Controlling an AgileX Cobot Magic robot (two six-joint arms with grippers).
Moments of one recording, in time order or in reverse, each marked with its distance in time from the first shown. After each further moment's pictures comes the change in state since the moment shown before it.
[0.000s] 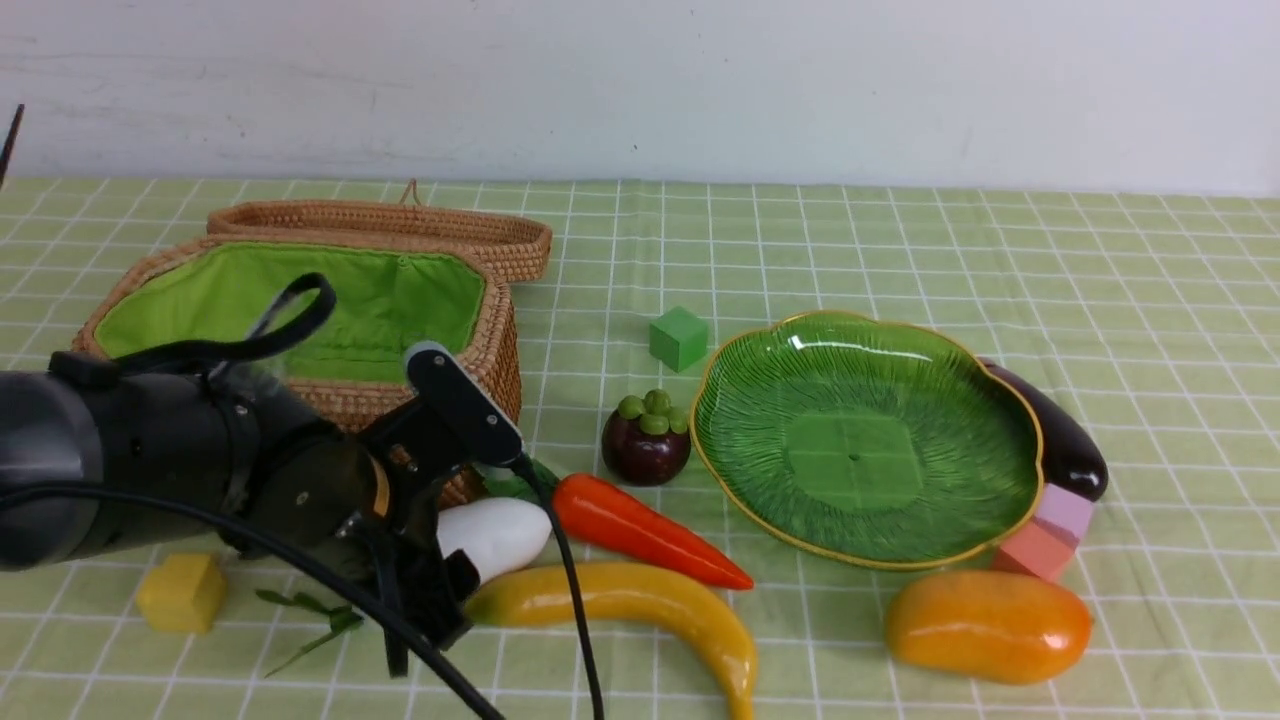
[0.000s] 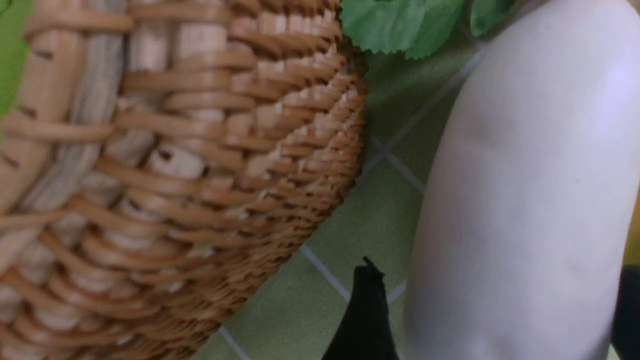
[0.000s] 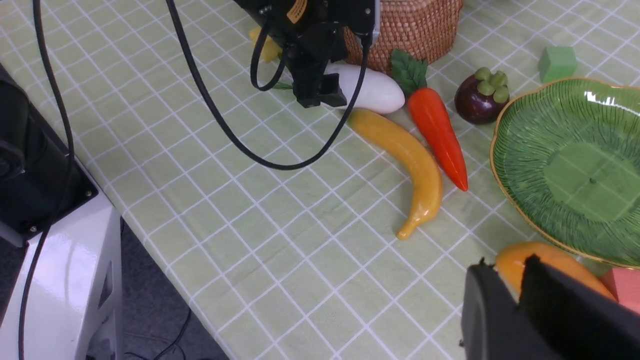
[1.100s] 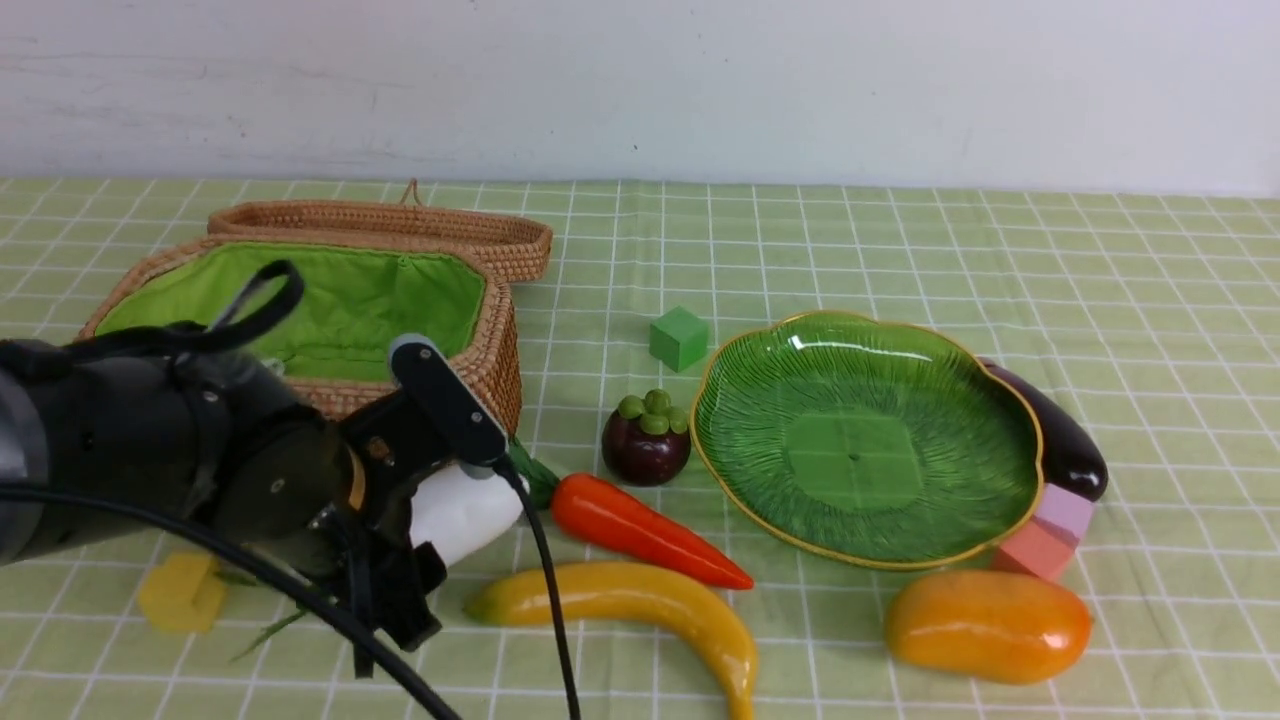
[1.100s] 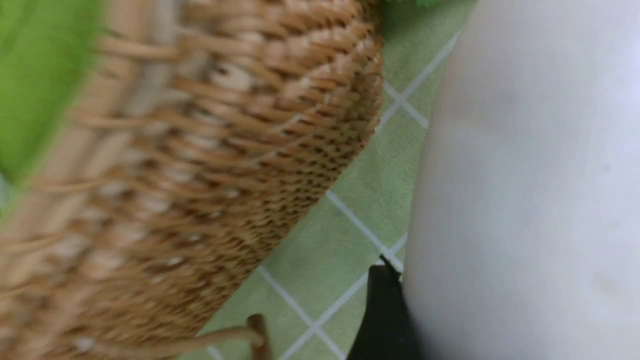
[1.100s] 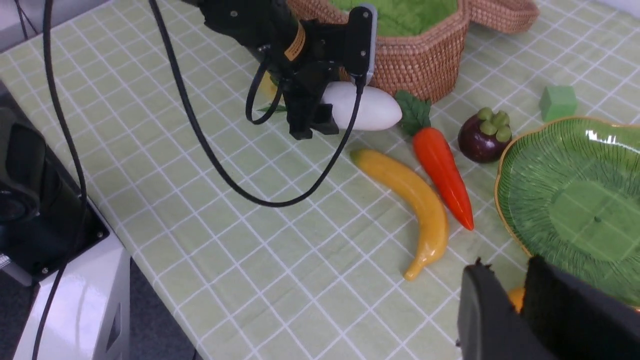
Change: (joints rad) right arm 0.000 0.000 0.000 0.026 -0.085 0.000; left arm -0.012 -0.094 -0.005 0.037 0.122 0.022
